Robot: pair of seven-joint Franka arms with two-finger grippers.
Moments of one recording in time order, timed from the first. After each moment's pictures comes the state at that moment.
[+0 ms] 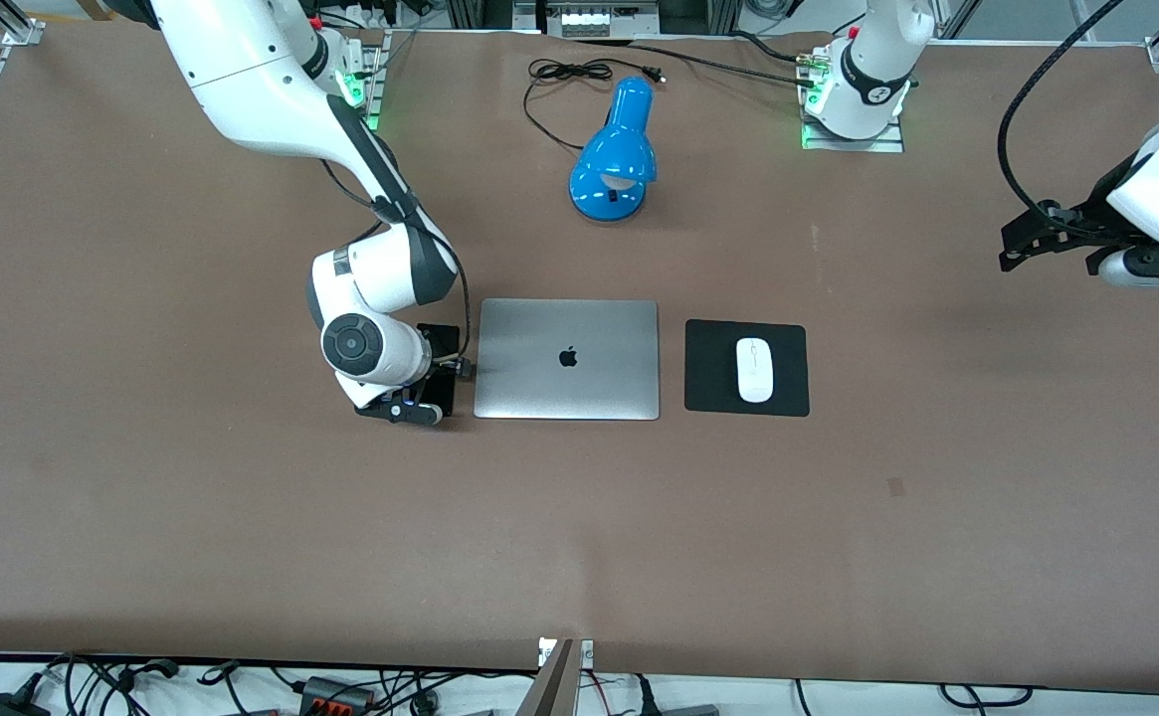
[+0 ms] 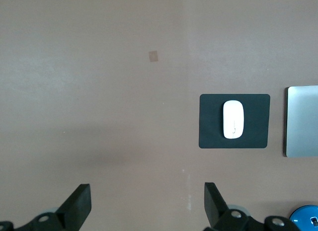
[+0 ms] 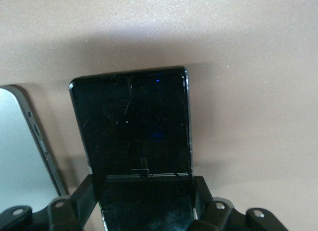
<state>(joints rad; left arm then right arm) -0.05 -0.02 0.02 -1.69 0.00 1.67 0.00 0.46 0.69 -0.02 -1.70 0.15 2.19 0.47</state>
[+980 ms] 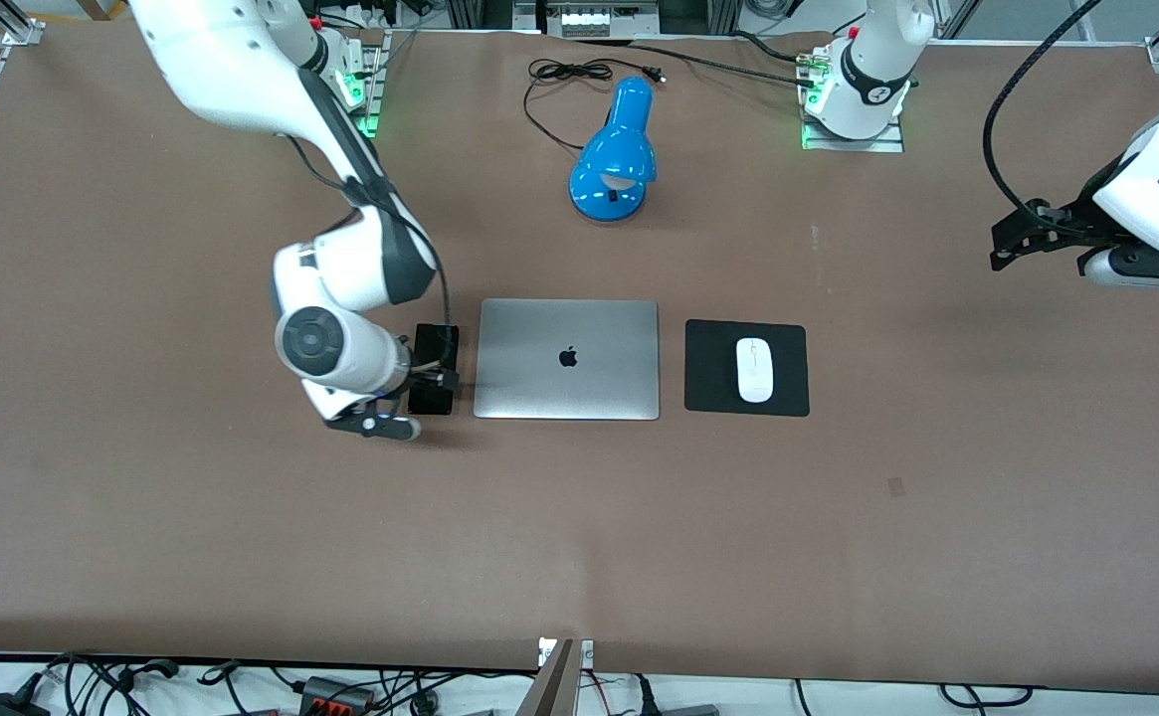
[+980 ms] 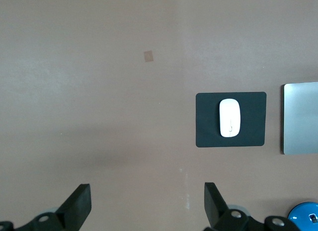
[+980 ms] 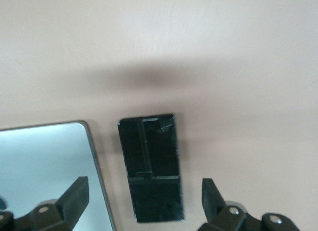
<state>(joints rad) -0.05 -0.02 0.00 -1.68 0.00 1.66 0.00 0.42 0.60 -0.06 -1.55 0.11 2.03 0.45</state>
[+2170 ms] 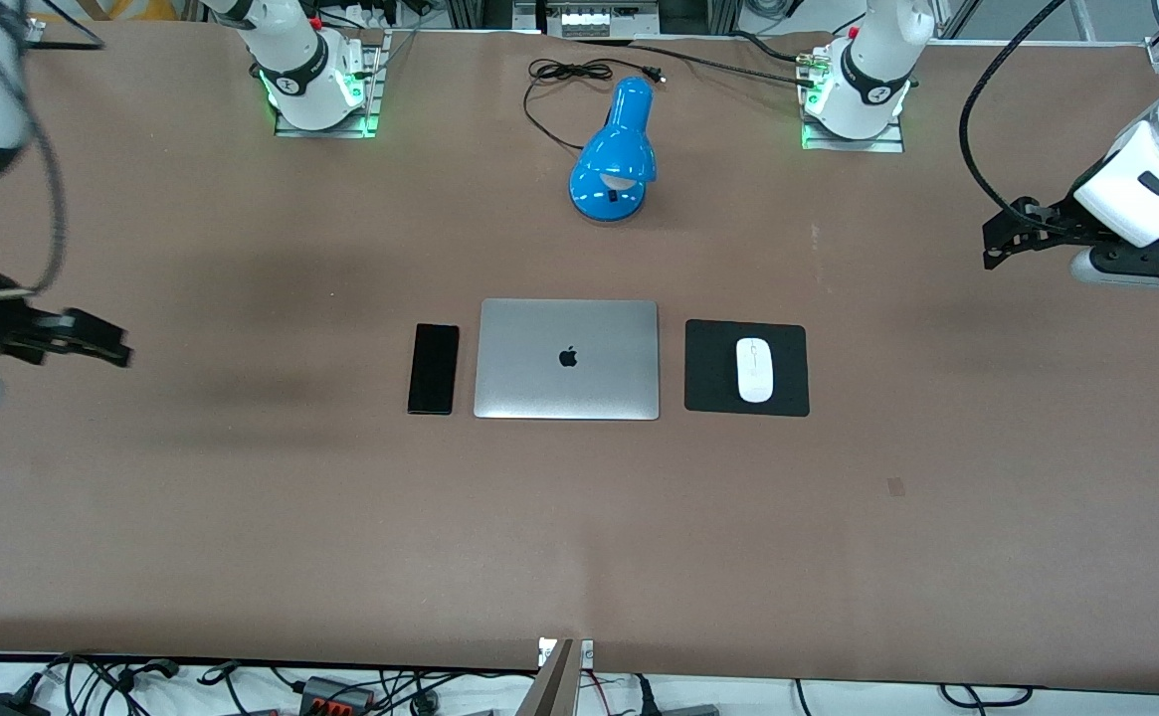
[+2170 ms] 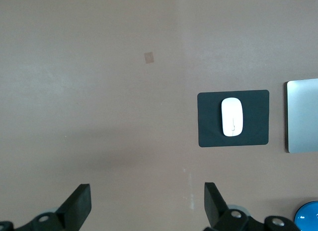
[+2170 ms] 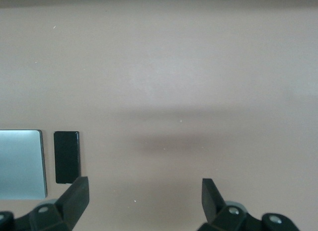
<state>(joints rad) -0.05 -0.02 -0.02 -1.68 0.03 1.66 0.00 0.03 0.32 -0.07 -1.27 0.05 1.63 -0.02</state>
